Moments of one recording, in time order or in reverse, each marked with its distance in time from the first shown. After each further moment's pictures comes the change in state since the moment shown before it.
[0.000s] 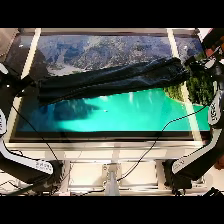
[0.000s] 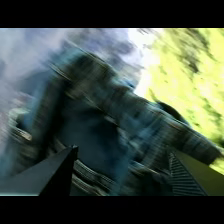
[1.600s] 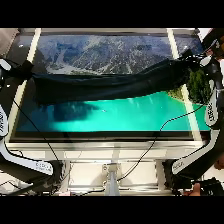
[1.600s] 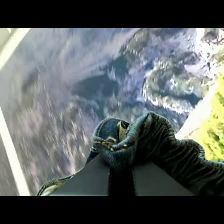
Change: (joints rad) left arm -0.066 0.035 0.001 -0.040 0.342 -0.254; right arm 0.076 0.016 -0.002 0.078 -0.182 0.014
